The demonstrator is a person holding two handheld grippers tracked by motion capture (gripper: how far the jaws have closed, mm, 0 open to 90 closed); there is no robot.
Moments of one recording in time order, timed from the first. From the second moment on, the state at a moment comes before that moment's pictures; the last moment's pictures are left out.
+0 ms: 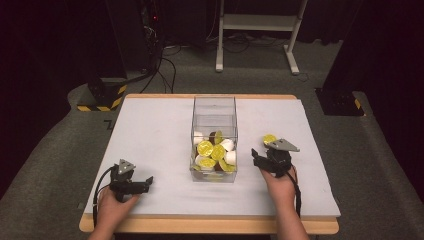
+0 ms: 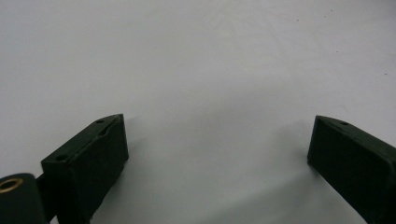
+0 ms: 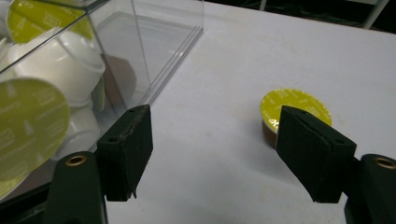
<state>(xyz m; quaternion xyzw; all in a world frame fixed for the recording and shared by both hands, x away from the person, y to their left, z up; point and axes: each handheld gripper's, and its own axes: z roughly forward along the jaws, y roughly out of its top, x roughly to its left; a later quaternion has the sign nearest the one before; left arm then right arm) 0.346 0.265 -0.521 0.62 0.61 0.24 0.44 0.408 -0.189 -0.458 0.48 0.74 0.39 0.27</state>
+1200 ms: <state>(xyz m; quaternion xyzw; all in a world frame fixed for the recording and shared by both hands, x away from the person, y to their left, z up) 0.345 0.265 -0.521 0.62 0.60 0.24 0.44 0.380 -0.161 -0.505 0.48 0.79 0.32 0.21</state>
